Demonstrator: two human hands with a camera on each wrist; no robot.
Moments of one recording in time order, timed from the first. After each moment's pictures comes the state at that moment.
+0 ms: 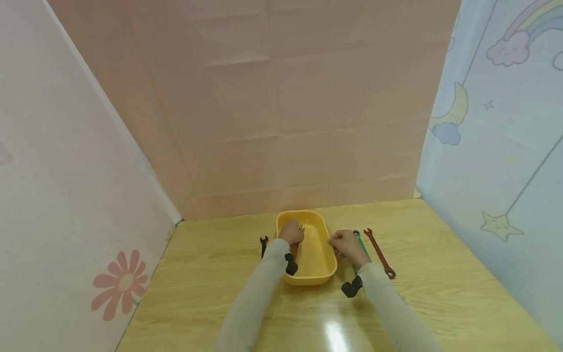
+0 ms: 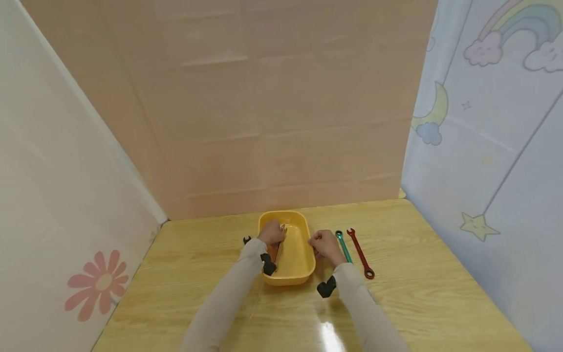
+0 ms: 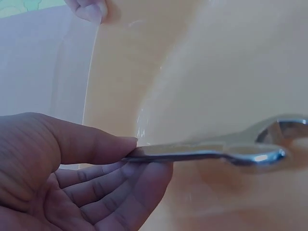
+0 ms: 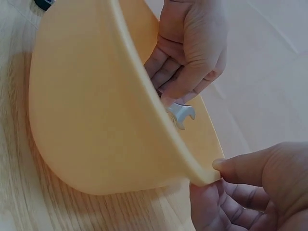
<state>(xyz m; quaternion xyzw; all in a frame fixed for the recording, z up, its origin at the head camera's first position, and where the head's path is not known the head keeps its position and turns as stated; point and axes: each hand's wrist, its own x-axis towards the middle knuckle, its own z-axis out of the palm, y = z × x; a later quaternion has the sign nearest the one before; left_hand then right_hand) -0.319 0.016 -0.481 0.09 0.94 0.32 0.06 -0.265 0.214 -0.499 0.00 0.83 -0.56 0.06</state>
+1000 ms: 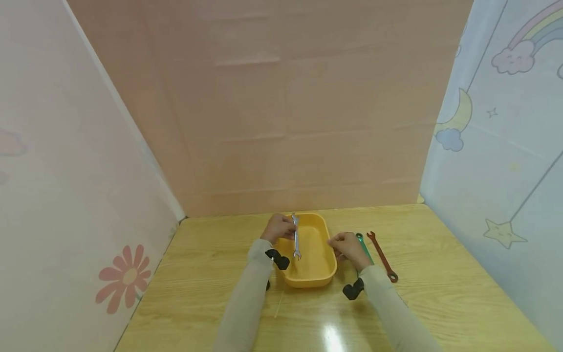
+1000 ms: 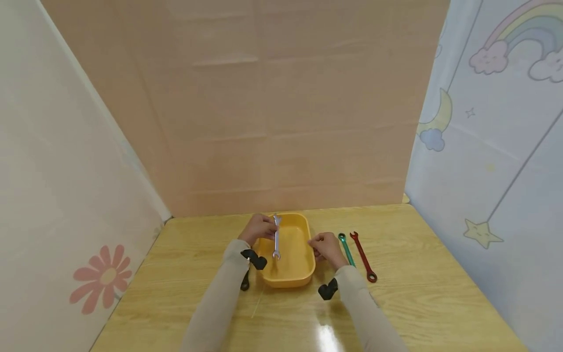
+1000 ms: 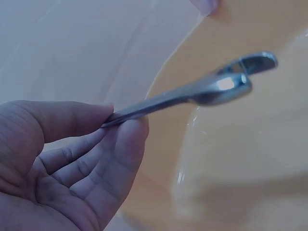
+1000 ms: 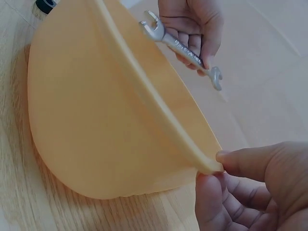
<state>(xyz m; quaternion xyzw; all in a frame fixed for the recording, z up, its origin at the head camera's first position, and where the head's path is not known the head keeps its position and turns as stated) -0.323 -0.024 -0.467 0.05 0.77 0.63 0.10 -0.265 0.224 -0.493 0.00 0.81 -0.58 0.07</state>
